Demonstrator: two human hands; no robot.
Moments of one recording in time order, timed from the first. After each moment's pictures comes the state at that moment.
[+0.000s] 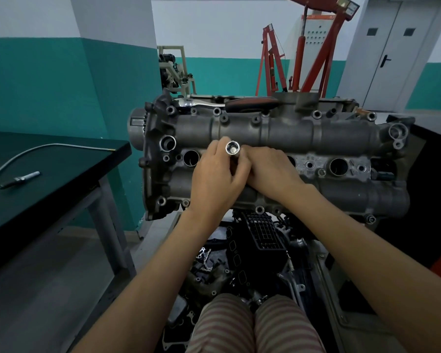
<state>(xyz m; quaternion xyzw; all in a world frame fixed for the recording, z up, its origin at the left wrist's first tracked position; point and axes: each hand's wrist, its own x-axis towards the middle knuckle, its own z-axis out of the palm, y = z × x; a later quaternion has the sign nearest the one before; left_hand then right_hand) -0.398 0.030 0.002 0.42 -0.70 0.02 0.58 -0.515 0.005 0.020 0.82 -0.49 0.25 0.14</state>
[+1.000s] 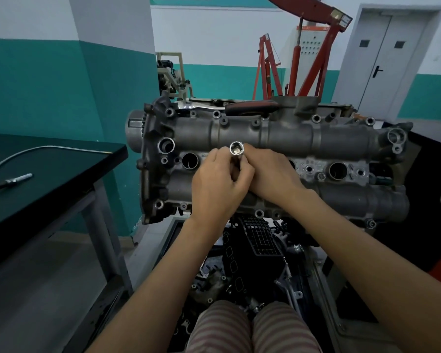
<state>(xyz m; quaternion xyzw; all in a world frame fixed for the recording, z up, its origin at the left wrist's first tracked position) -0.403 0.031 -0.006 0.45 -0.67 0.02 0.60 -0.516 0.002 0.018 0.81 -0.50 0.26 0.13</state>
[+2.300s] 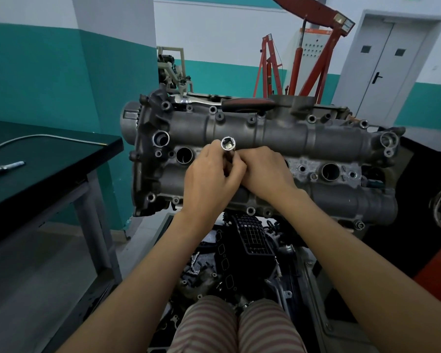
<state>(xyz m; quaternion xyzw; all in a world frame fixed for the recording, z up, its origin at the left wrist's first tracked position) -0.403 0.030 -0.008 0.45 -0.67 0.03 0.59 -0.517 0.011 0.021 0.80 -0.52 0.27 0.12</state>
